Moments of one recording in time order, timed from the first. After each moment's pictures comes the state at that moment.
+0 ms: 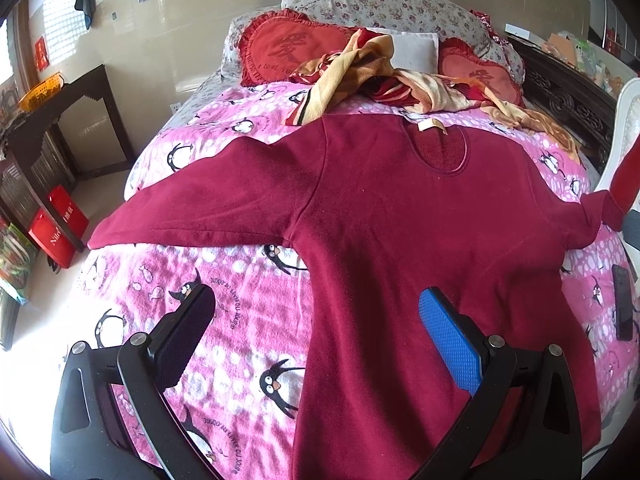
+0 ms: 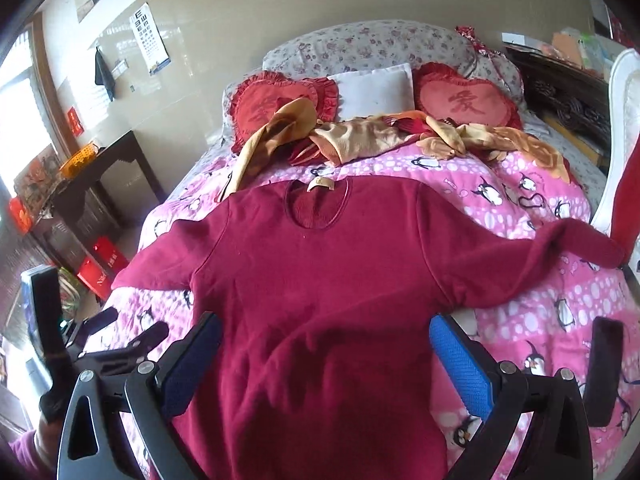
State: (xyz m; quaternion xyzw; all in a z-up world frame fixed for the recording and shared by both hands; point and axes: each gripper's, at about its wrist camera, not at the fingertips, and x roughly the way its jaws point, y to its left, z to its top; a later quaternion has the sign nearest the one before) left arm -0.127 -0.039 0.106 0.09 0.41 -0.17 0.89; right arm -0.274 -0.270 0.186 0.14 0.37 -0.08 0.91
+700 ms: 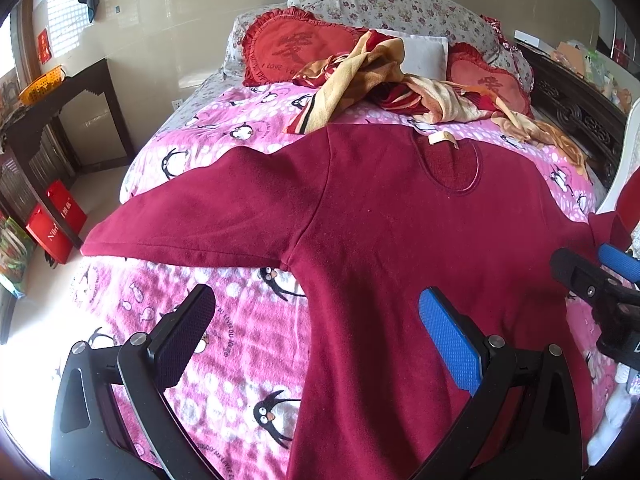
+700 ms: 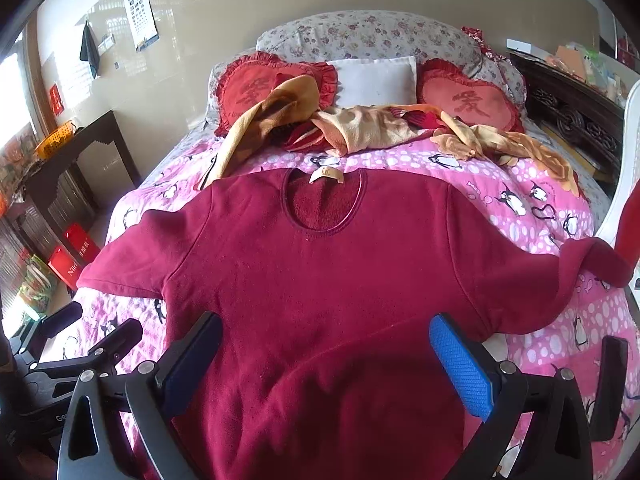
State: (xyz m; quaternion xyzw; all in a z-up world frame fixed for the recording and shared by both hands) left arm -0.100 -0.051 0.105 0.08 0.41 -0.17 0.89; right arm -0.211 -0.242 0.153 0.11 0.40 -0.11 0.90
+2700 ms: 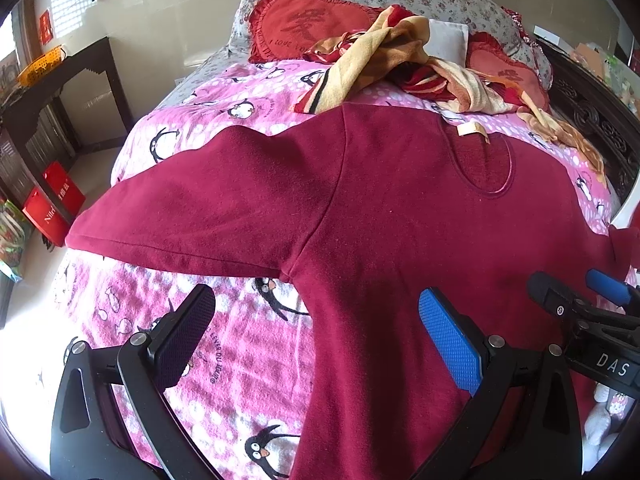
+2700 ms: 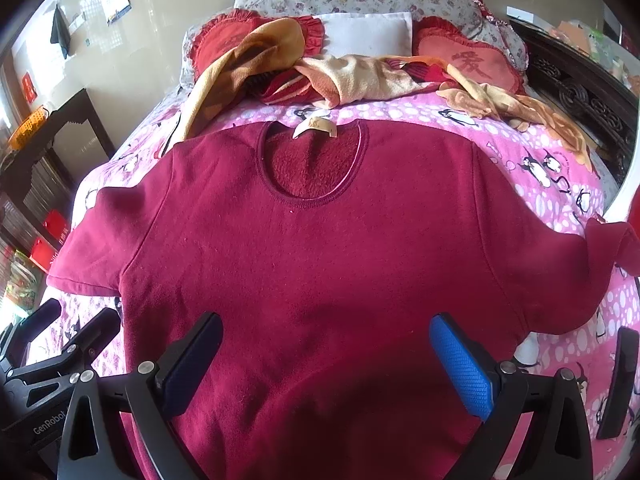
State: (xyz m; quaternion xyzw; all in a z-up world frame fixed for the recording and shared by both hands) left arm -0.058 -0.058 0.078 0.07 0.45 -0.15 0.88; right arm -0.162 -0.250 0.108 0.12 0.46 -0.13 0.87
